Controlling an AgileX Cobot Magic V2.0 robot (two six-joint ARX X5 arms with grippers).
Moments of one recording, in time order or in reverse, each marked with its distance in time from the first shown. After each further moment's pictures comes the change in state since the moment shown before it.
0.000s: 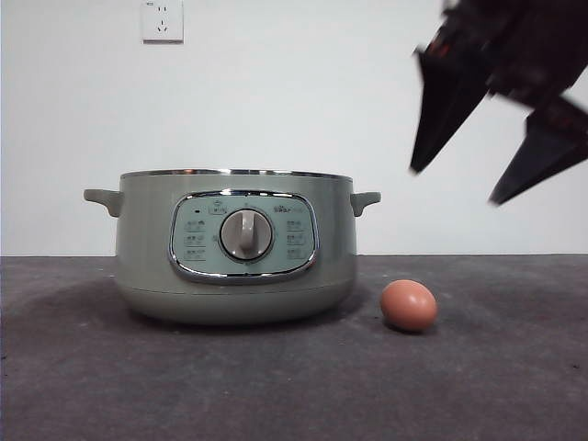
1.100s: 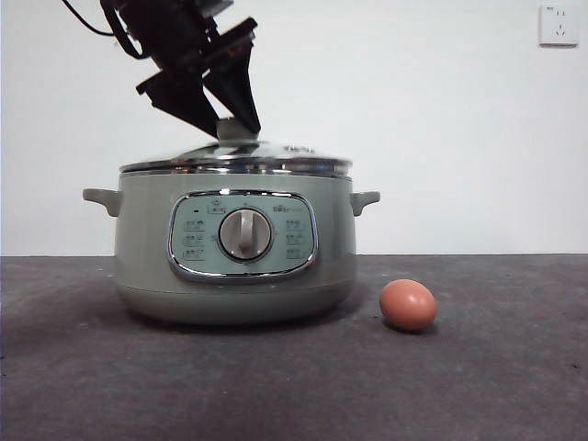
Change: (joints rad) left arm -0.176 0.723 0.000 0.413 0.018 -0.004; right arm -0.348 -0.619 0.000 -0.336 -0.140 -0.023
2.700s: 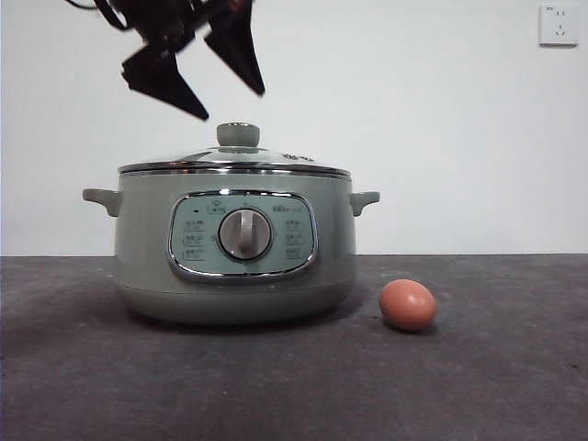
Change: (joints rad) left arm 0.035 -0.035 0.002 0.008 0.027 -0.014; right arm 0.000 -0.026 0.000 0.000 0.000 0.000
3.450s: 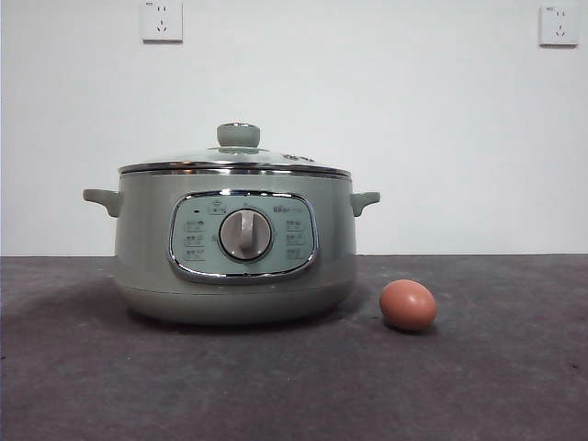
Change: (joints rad) left arm 0.229 -0.648 -0.407 -0.001 0.239 -0.113; right arm 0.000 -0.023 0.000 0.000 0.000 0.000
